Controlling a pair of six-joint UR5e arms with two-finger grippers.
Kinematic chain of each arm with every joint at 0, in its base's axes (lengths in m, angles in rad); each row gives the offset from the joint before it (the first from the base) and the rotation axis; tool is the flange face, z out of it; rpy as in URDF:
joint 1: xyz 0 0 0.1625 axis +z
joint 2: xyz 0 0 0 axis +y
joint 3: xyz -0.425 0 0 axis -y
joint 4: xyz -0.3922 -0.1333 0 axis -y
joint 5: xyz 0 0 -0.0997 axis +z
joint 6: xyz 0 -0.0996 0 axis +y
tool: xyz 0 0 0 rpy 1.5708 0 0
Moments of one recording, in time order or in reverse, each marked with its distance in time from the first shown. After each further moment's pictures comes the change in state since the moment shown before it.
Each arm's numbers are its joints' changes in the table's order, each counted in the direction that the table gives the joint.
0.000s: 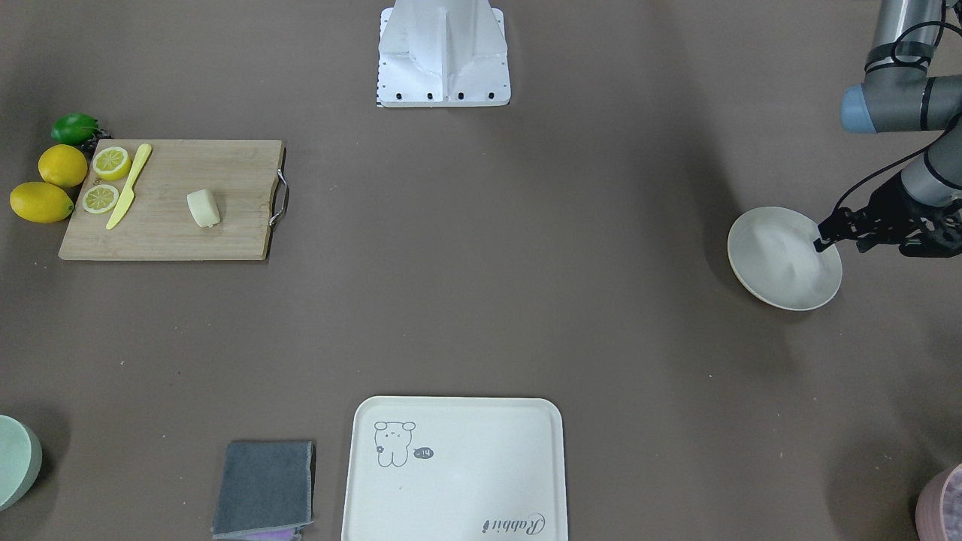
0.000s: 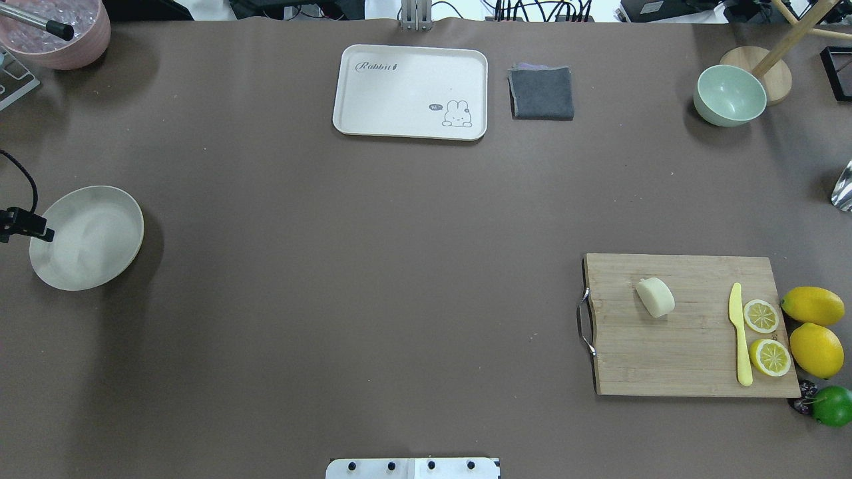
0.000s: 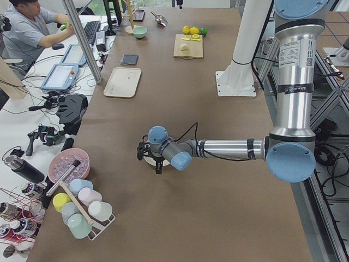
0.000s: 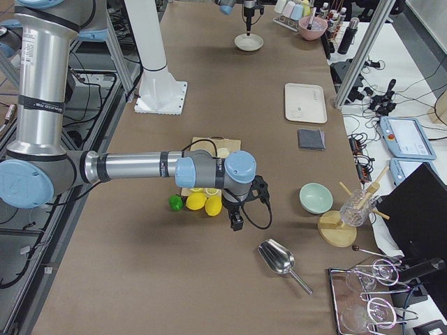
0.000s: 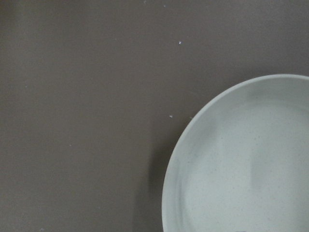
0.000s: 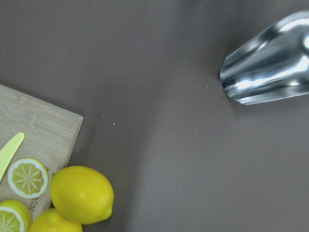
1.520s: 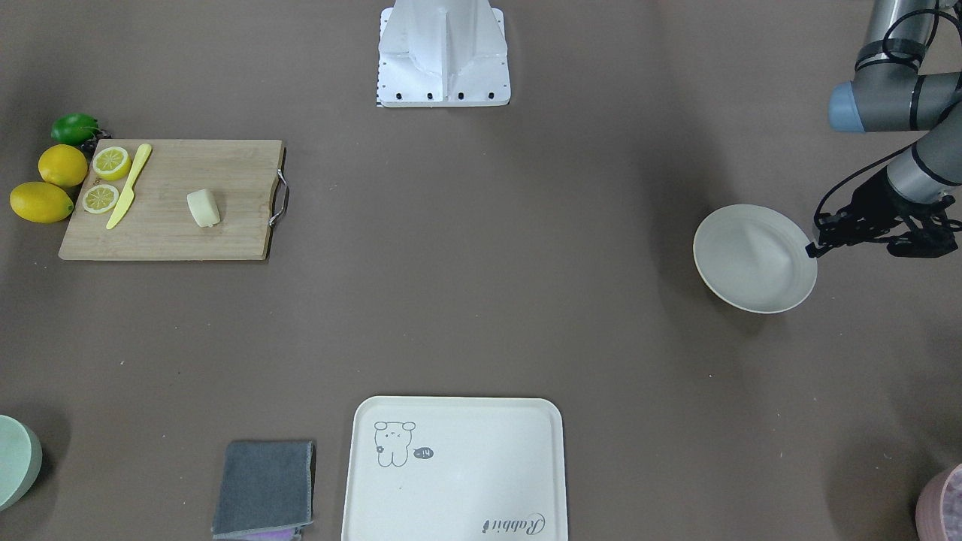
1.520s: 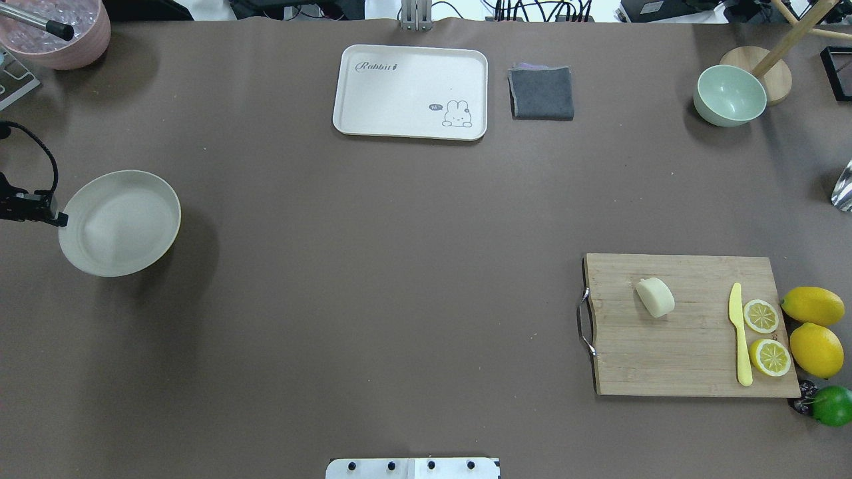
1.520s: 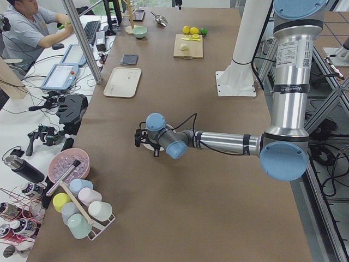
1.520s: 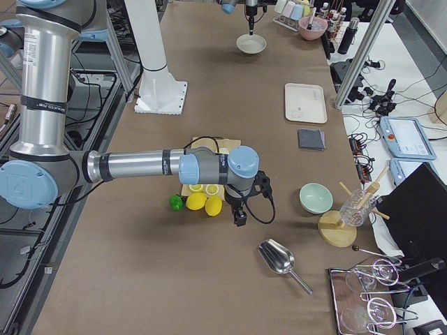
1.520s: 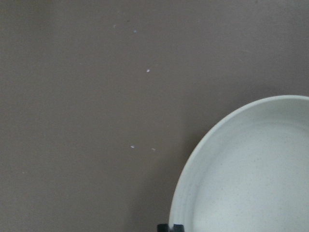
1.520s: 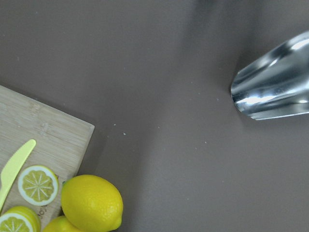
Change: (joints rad) left arm 0.004 0.029 -0.136 0.009 0.058 0.172; right arm -0.033 -0.016 0.024 0.018 -0.005 -0.022
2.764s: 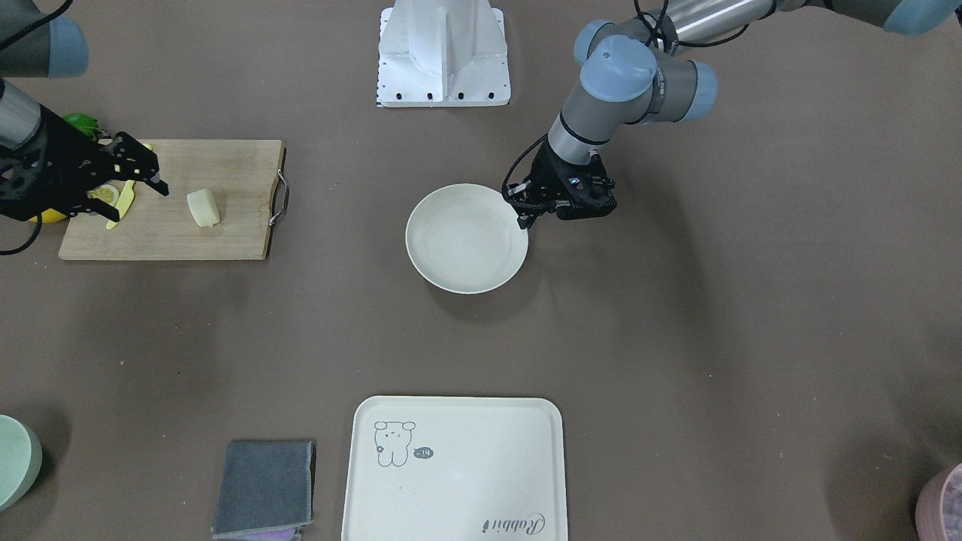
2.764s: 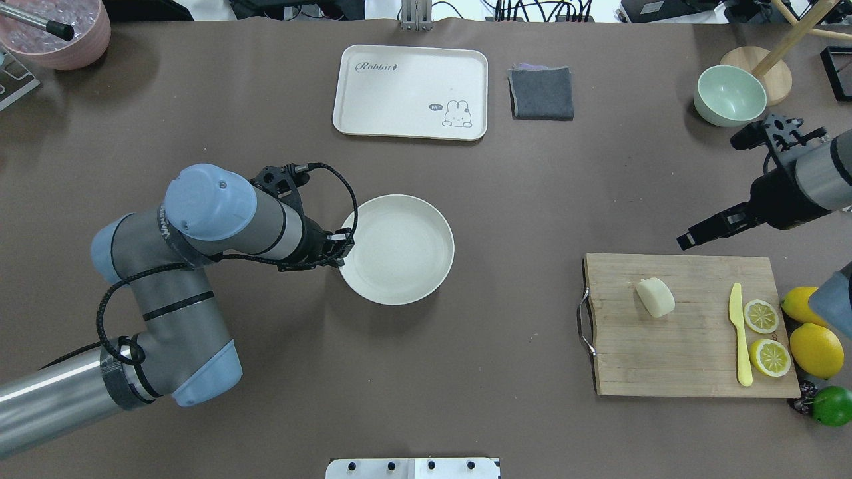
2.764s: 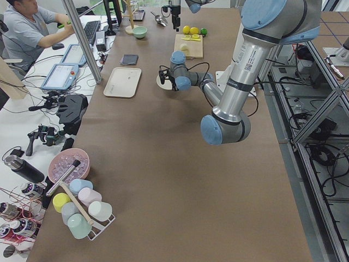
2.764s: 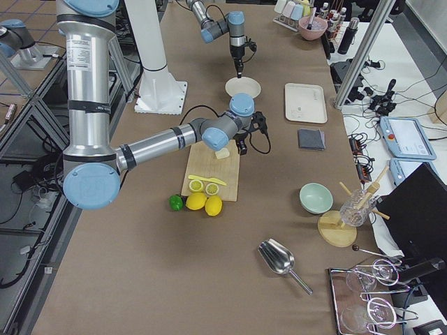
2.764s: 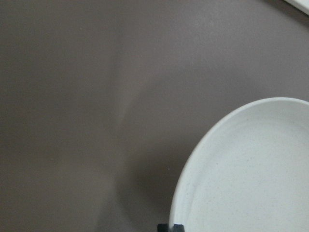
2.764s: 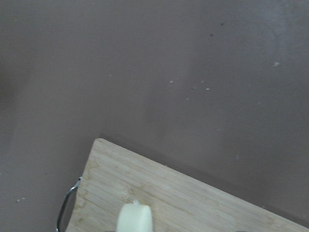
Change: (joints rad) left arm 0.561 0.488 -0.105 0.272 -0.428 0.671; right arm -0.507 -0.146 0.088 0.472 0.009 -0.827
